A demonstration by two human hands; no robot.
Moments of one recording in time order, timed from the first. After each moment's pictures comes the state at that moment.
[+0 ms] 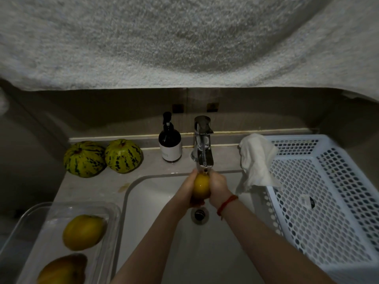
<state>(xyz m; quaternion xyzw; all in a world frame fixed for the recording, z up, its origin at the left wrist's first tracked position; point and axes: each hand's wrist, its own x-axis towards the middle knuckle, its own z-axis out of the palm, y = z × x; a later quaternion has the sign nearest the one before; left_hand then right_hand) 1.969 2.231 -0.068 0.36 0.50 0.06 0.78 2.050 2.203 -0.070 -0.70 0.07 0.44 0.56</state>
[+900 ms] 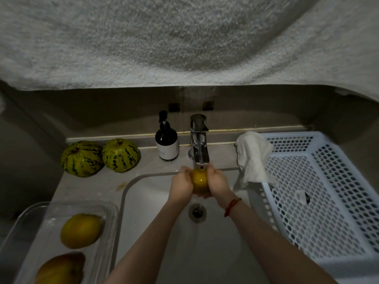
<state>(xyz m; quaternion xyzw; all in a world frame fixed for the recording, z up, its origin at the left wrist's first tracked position) 1.968 2.232 -0.076 0.68 0.49 0.16 0.53 2.055 2.179 -0.062 -0.76 -0.10 0.42 0.48</state>
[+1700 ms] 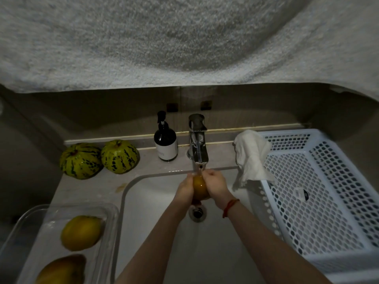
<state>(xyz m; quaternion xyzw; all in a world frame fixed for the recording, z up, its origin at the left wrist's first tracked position) 1.970 2.213 -0.058 0.45 0.54 0.09 0.71 2.049 2.181 -0.066 -0.78 -0.12 0.40 0.46</state>
